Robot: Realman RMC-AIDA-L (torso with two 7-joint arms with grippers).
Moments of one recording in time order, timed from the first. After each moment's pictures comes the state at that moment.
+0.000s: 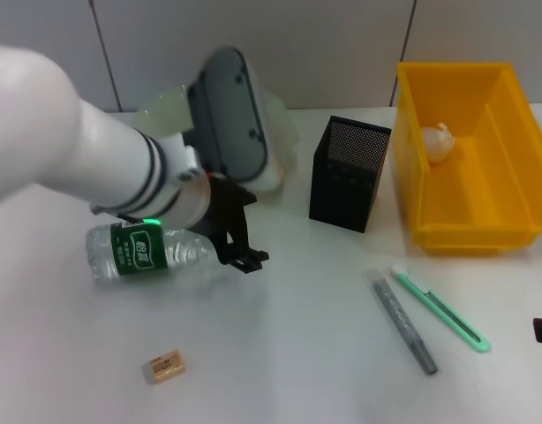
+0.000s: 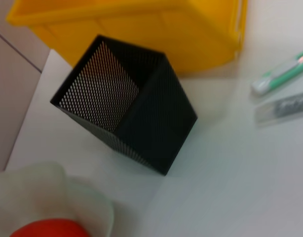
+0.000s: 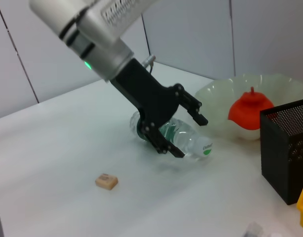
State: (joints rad) left arm -0.66 -2.08 1.70 1.27 2.59 1.12 -2.16; right arm 0.24 2.06 -0.58 -1.32 -2.05 -1.96 1.64
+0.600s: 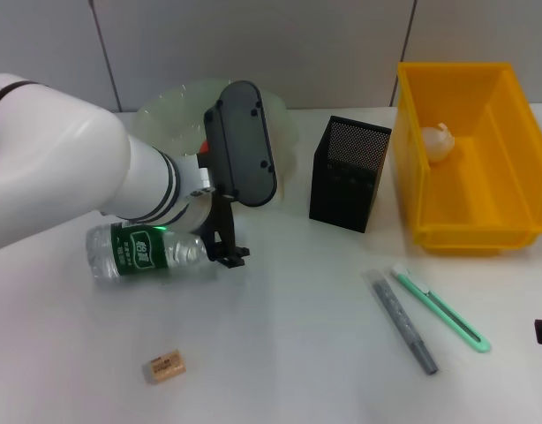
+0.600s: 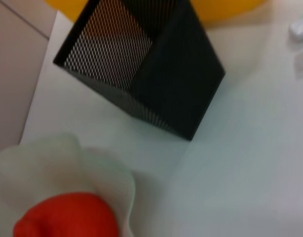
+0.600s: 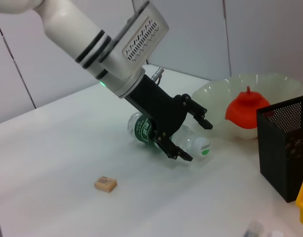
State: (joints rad) left arm -0.73 -2.08 1.78 1.08 2.68 0.95 -2.18; right arm 0.23 2.07 -0.56 -1.31 -2.05 -1.97 1.65
